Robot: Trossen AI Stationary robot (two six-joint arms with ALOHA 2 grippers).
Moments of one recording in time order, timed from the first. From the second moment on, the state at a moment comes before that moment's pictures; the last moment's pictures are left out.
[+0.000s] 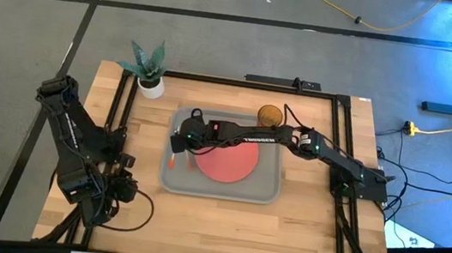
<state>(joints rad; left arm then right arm) -1.04 1.35 1.11 -1.28 -0.51 -0.81 -0.05 2.47 2.07 -0.48 0.10 1.06</state>
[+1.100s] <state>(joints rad) -1.04 1.35 1.11 -1.28 -0.50 -0.84 -0.07 2.47 2.07 -0.60 0.14 1.12</state>
